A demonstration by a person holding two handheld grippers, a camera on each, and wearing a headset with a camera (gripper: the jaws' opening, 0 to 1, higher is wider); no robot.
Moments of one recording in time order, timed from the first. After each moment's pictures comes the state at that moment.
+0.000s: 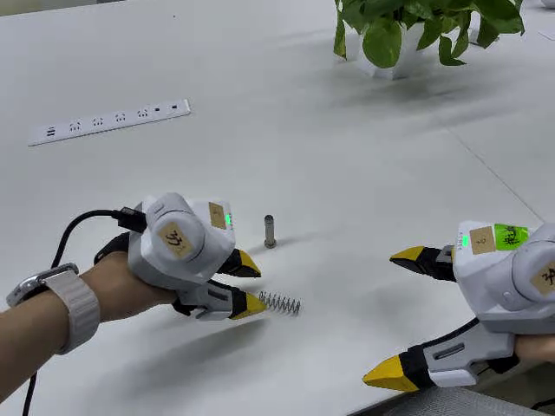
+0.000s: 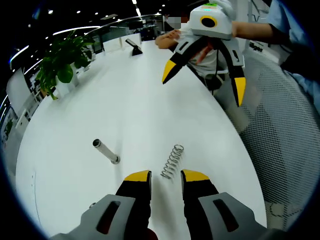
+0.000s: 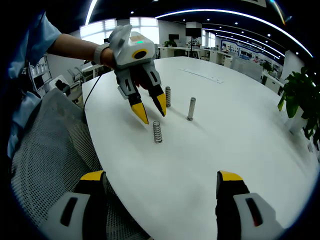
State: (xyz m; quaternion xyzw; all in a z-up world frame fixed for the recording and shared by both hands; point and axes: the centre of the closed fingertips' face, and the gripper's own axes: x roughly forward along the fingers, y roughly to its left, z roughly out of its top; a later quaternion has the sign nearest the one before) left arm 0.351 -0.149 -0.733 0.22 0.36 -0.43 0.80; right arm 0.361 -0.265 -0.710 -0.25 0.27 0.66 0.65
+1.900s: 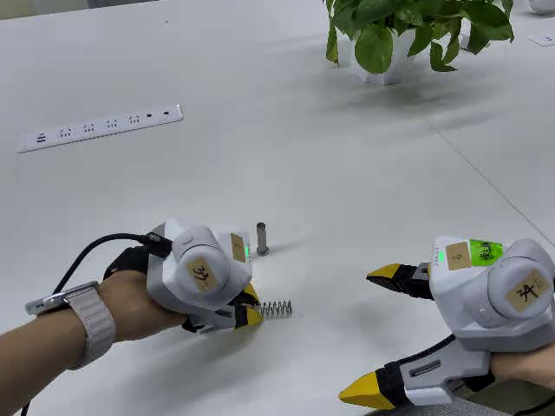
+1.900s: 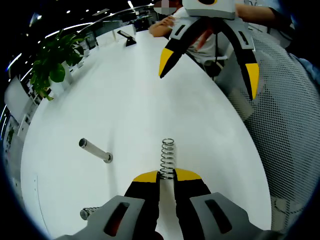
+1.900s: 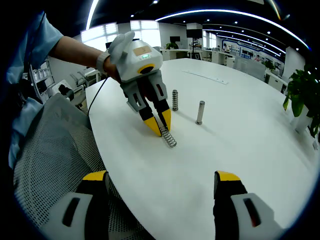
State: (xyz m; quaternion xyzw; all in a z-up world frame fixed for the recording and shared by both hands) left arm 0.350 -0.153 -0.751 0.25 0.39 -0.41 0.79; right arm 0.346 -0.251 -0.709 -0.23 0.28 0.68 0.64
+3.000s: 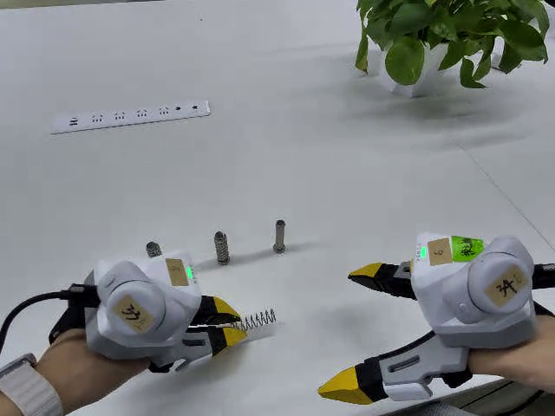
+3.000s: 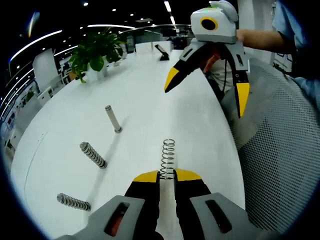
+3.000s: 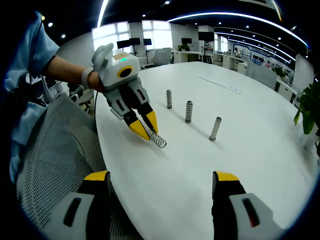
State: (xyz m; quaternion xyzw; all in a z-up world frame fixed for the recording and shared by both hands) left arm 0.297 -0.132 -0.728 0.13 0.34 -0.31 0.88; right arm 0.328 -0.214 -0.697 -0.24 0.26 0.71 0.61
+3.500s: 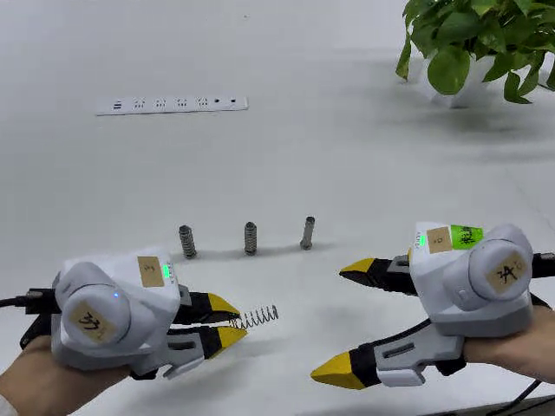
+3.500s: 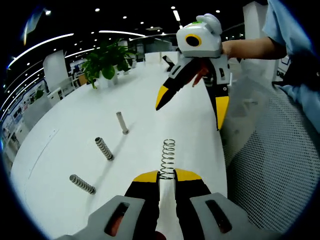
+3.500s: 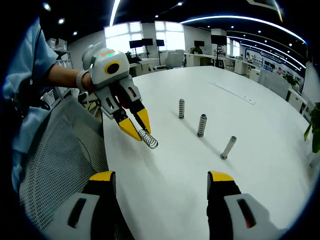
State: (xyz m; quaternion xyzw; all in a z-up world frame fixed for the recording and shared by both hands) left arm 0.268 -0.126 -0.700 0.12 0.31 -0.28 0.90; right arm 0.313 -0.184 -0.687 -0.24 0.24 0.75 0.57
